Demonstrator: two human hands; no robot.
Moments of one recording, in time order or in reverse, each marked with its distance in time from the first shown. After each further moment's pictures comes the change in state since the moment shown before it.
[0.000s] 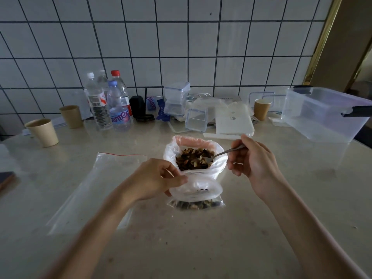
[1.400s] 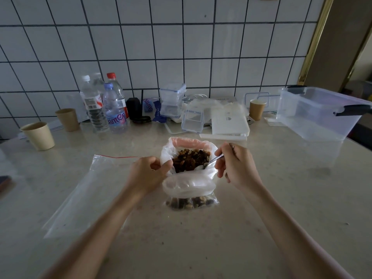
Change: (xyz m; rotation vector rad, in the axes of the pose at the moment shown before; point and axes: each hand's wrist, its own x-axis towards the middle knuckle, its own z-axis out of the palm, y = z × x) left_hand 0.032 -0.026 0.013 0.082 0.387 -0.025; right_hand 0.001 0.023 0.010 -0.544 0.051 -0.213
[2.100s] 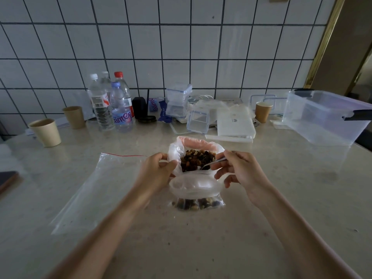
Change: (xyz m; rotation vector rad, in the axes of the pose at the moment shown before) left_hand -0.006 0.011 0.004 -0.413 -0.035 -0.091; right_hand 0.000 -0.005 -0.002 0.240 -0.195 0.222
